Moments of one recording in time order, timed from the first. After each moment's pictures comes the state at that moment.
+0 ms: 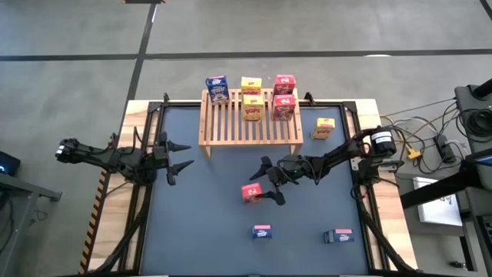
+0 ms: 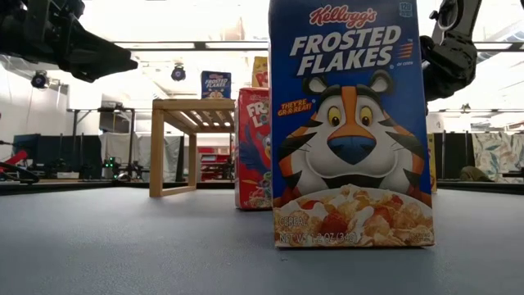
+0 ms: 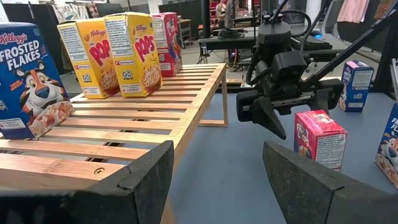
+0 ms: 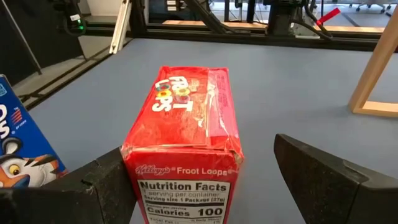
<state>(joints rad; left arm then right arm) -0.23 0.21 0.23 -0.11 -0.51 0.04 0.03 1.80 0.63 0.93 -0.29 -0.04</state>
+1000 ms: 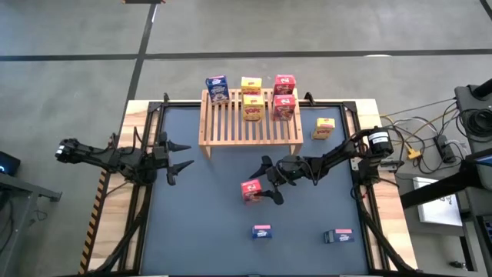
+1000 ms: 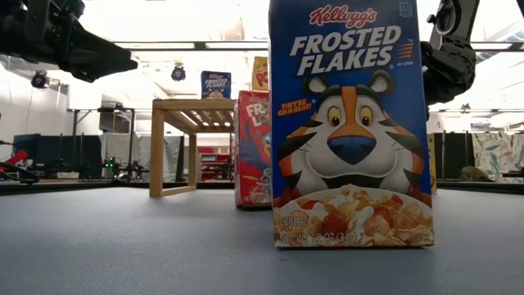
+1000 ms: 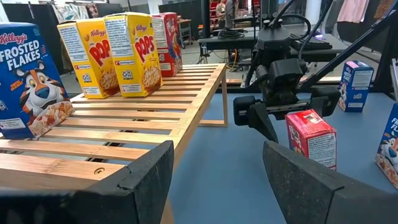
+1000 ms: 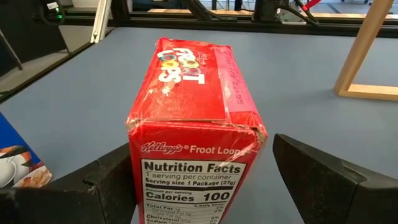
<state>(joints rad) -0.23 0.21 0.23 -0.11 -0.51 0.04 0.03 1.83 0.63 0.93 -0.23 -0.04</state>
